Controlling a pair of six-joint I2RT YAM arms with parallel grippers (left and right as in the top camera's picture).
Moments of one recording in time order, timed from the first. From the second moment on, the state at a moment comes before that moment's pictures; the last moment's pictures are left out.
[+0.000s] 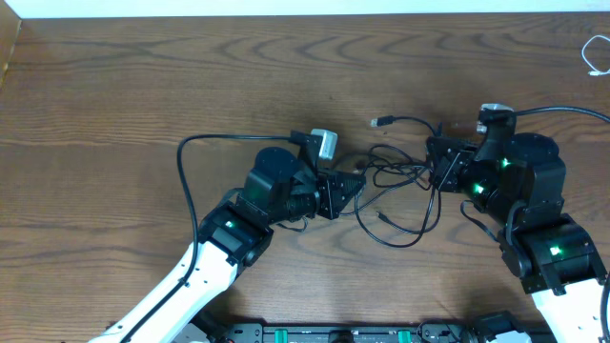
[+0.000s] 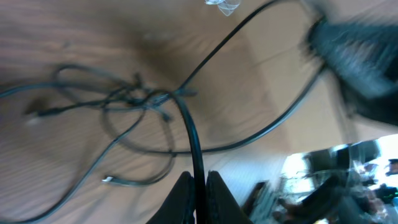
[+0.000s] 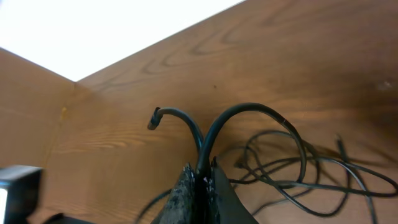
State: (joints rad) left arm -0.62 1.18 0.72 -0.01 0.51 -0.67; right arm 0.25 0.93 0.92 -0.50 -0.22 0.56
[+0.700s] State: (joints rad) left arm -0.62 1.21 0.72 -0.43 -0.10 -0.39; right arm 0.22 0.94 0.91 0.07 -0.59 0.52
